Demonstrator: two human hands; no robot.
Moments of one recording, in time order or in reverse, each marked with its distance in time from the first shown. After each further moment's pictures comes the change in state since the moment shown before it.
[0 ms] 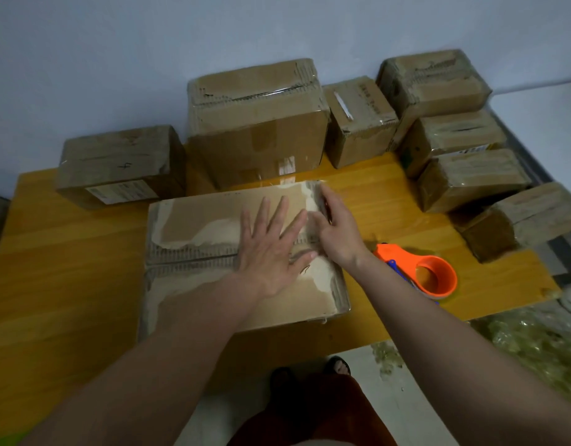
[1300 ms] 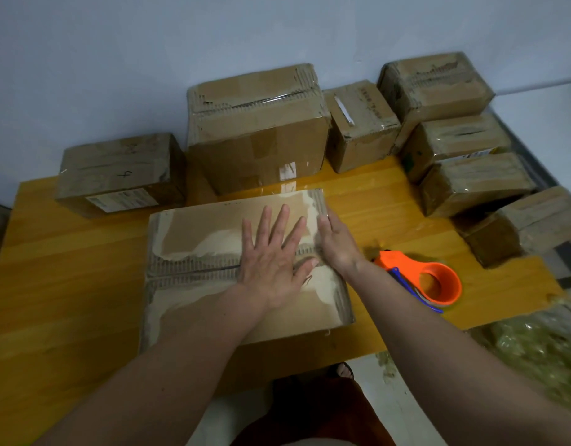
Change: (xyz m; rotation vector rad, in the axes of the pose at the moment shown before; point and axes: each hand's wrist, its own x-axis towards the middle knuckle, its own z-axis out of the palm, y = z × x) left_hand 0.003 -0.001 0.006 0.009 0.037 -0.024; right_hand 0.017 0.017 0.011 0.049 -0.062 0.176
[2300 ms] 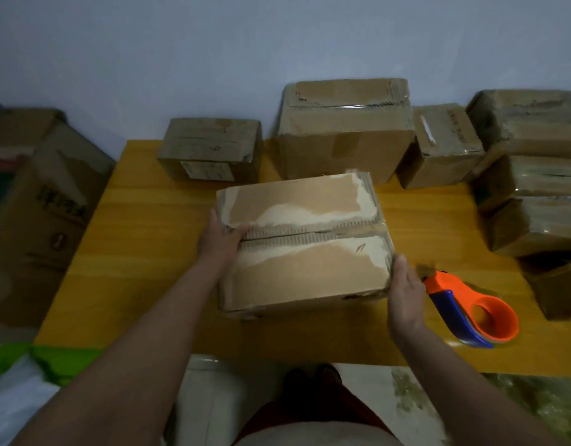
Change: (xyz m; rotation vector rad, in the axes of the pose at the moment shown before) left_hand -0.074 -0.146 -0.012 -1.021 0.194 -0.895; right_hand -0.081 0.023 0.016 0.284 0.313 0.053
